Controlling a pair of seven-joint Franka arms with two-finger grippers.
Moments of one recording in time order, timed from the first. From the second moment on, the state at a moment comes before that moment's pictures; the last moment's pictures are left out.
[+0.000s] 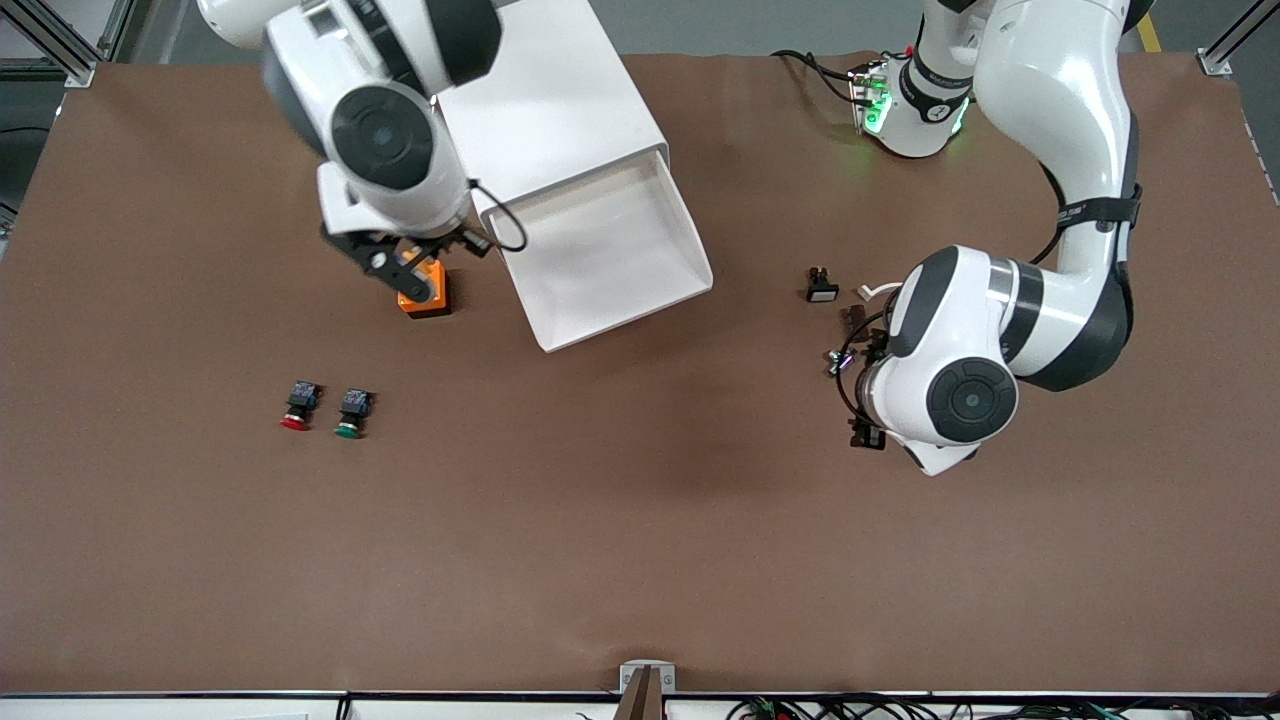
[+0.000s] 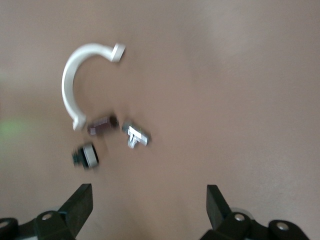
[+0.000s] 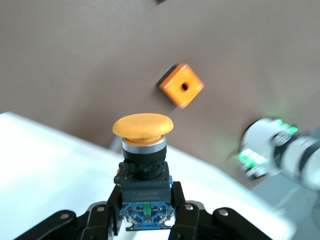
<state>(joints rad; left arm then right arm) -0.38 0.64 0.04 -1.20 -0.01 1.53 -1.53 0.71 0.28 -0.11 -1.41 0.11 1.34 1.34</state>
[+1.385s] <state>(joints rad) -0.28 0.53 -0.07 -1.33 0.01 1.74 -0.47 0.81 0.40 -0.11 -1.51 0.28 1.78 1.75</state>
